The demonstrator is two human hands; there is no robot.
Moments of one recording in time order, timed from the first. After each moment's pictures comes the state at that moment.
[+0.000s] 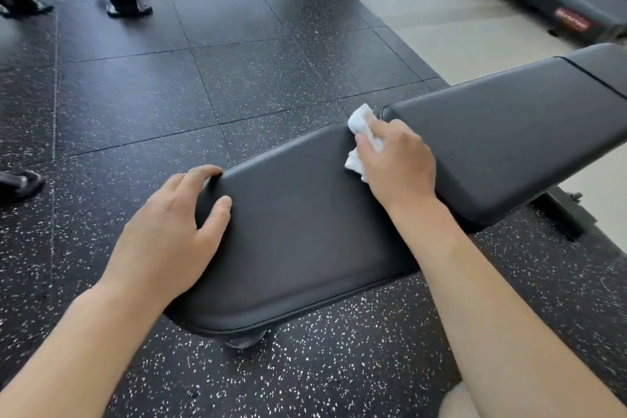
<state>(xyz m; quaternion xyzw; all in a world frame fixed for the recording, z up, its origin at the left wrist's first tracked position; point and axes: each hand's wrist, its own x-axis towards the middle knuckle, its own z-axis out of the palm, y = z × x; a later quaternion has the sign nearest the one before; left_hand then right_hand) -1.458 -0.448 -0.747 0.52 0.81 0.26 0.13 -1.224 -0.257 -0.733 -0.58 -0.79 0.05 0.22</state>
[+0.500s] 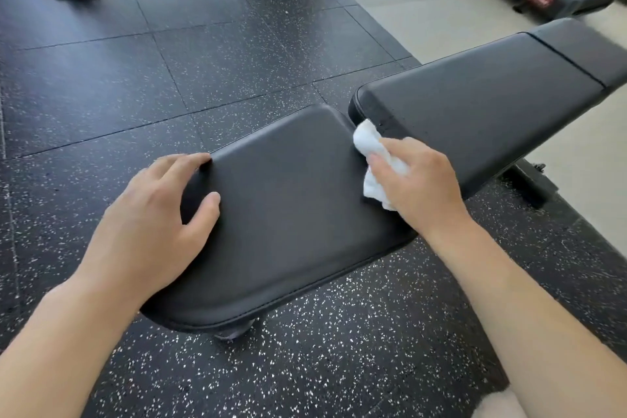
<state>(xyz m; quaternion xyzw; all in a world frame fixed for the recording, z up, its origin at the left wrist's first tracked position) -1.457 -0.442 -0.744 0.58 0.77 0.24 0.14 -1.167 -0.309 -0.721 -0.55 -0.79 0.14 0.24</state>
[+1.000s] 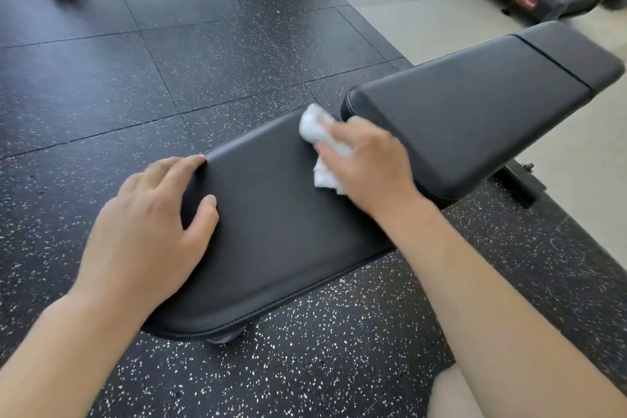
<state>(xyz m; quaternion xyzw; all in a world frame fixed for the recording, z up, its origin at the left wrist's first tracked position) -1.445 -0.441 -0.746 0.57 0.78 0.22 0.09 -1.216 -0.290 -0.722 -0.48 -0.85 -0.01 0.22</state>
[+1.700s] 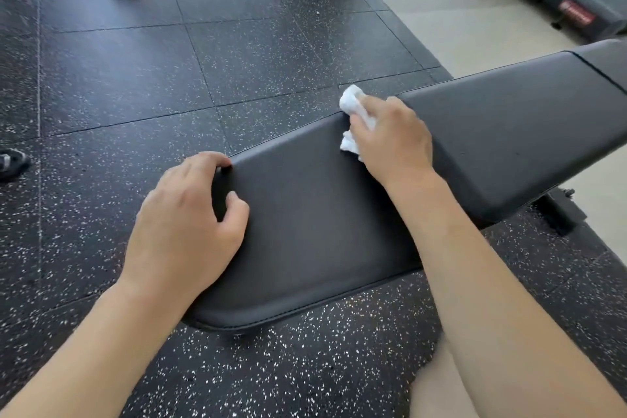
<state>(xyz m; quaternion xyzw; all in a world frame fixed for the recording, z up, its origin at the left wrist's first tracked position) -1.437 -0.444 -0.742 0.50 0.80 0.31 0.09 -1.247 -0.240 -0.724 -0.56 -0.81 0.01 0.15</state>
